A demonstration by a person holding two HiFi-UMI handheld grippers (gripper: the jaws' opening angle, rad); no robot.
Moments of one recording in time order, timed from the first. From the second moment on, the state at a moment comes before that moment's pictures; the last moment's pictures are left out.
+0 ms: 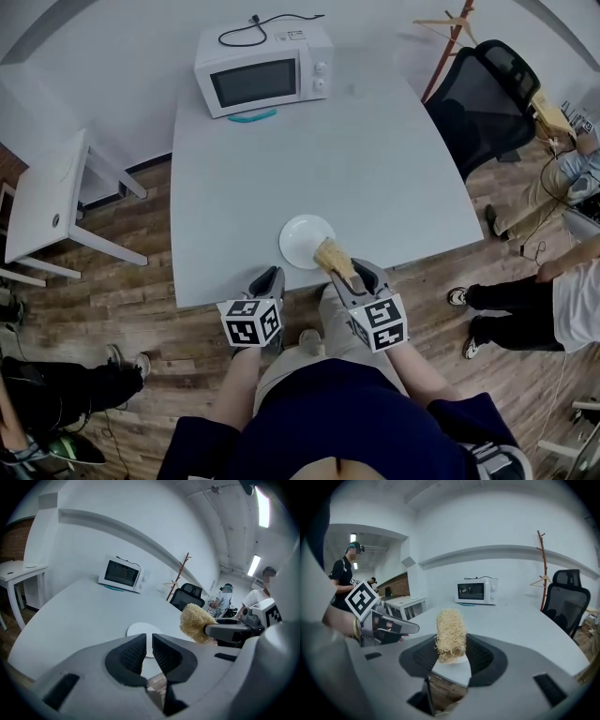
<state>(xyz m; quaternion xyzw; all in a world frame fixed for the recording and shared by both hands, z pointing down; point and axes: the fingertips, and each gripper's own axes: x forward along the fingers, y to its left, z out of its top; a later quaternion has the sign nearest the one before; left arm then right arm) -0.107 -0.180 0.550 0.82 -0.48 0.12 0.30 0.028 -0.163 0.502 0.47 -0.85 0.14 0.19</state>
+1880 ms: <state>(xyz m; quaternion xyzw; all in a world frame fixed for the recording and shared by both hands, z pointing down) -0.102 -0.256 0.648 0.75 -0.47 0.21 0.41 0.006 -0.282 0.604 0.37 -0.86 0.12 0.33</state>
